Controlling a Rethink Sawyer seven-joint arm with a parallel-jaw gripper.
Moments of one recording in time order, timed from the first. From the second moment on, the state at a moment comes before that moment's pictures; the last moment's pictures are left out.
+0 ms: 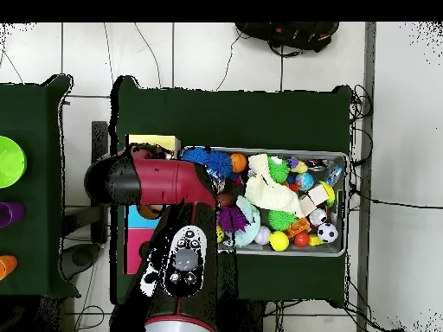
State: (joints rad) arm 0.16 -0.56 -0.18 1.46 0.15 0.40 1.88
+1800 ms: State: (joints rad) arm 0.16 -0.68 -0.18 1.47 0.15 0.54 1.88
